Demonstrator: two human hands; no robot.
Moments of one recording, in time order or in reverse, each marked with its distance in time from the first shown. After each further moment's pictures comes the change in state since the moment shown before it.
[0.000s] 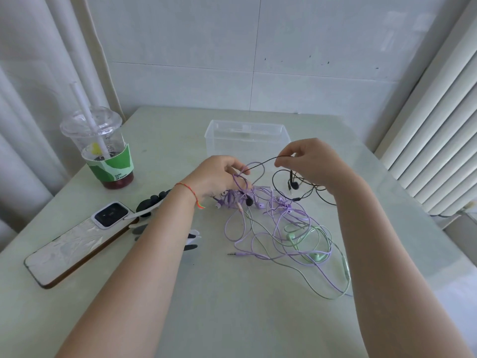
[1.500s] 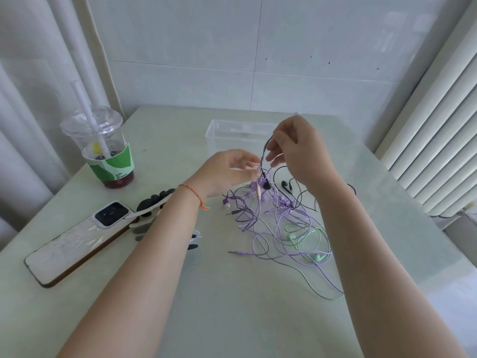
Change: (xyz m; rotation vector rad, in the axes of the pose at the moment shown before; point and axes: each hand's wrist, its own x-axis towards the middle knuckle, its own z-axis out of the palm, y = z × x) left_hand -0.001 0.005 0.005 -0.069 0.012 0.185; right_hand -0.001 -0.025 0.022 0.482 0.214 -0.180
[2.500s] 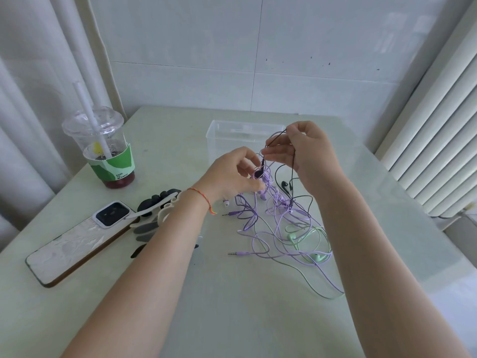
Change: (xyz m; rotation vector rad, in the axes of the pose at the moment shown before) left_hand -0.005 0.010 0.014 0.079 0.089 -0.002; right_hand 0.001 -0.006 0.001 0.542 0.052 0.251
